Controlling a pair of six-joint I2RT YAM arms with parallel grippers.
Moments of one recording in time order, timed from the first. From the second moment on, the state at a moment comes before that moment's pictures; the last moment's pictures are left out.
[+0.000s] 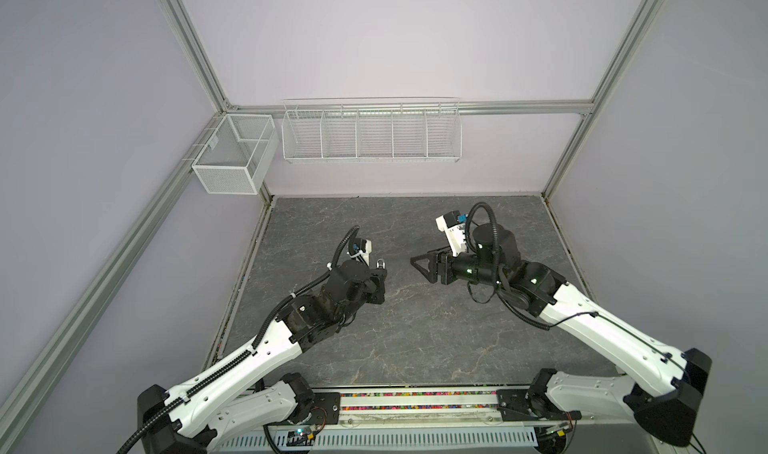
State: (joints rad) left arm -0.90 0.97 0.86 -0.43 -0.26 -0.51; right arm 0.80 1.23 1.18 -0.44 -0.24 0.48
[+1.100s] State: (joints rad) left arm -1.01 1.01 0.71 -0.15 -0.23 -0.28; right arm 0.79 1.59 1.50 -0.81 -0.15 0.32
